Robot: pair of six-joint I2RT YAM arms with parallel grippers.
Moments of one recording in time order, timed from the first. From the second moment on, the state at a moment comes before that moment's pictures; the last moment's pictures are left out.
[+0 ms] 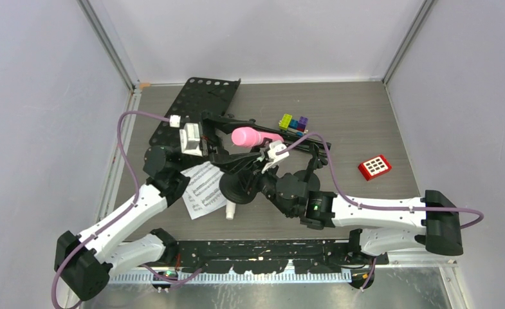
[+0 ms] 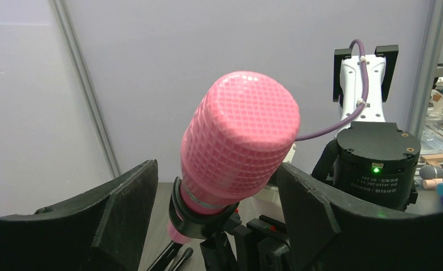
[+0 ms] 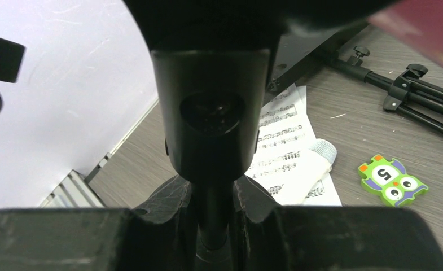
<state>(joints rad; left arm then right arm) -0.64 0.98 0.76 0.88 0.70 -0.30 1.30 1.21 0.80 0.38 0.61 0.43</state>
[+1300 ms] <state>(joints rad) -0.76 1.09 0.83 0.86 0.66 -0.21 1.30 1.07 0.65 0.34 0.65 0.52</state>
